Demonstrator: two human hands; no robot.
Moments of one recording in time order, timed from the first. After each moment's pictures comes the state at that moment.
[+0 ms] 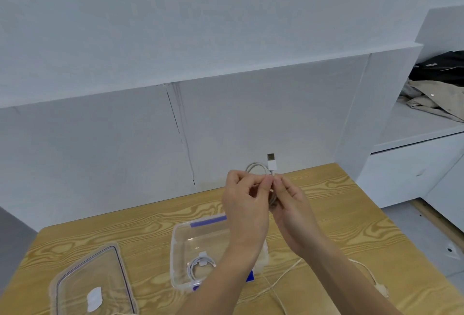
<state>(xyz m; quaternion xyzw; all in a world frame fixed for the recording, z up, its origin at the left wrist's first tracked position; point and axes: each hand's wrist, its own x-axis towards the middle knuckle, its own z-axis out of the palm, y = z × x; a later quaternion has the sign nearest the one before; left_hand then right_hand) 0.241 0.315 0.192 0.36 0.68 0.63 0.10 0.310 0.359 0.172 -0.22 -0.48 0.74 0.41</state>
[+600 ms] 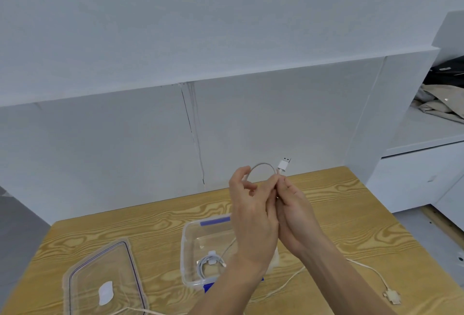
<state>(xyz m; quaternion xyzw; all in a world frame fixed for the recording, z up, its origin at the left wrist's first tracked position) 0.229 0.301 0.167 0.47 0.71 0.52 -0.08 0.287 0.345 0.180 -0.19 -0.34 0.85 0.36</state>
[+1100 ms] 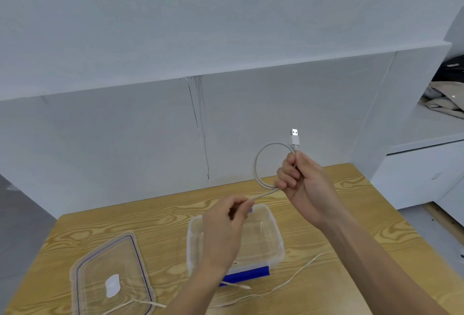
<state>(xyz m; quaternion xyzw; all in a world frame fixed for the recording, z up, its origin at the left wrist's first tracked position) 0.175 0.252 0.155 0.43 0.71 0.55 0.12 0.285 0.375 0.201 -0.20 -0.36 0.83 0.39</state>
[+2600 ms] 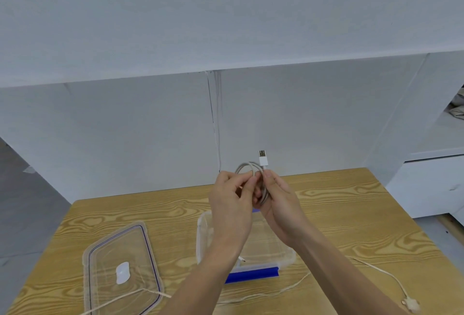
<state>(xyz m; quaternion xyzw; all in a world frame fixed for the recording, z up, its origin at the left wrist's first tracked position) 0.162 0.264 0.184 0.34 0.71 0.60 0.10 0.230 0.332 0.167 -0.20 -0.49 0.78 0.32</state>
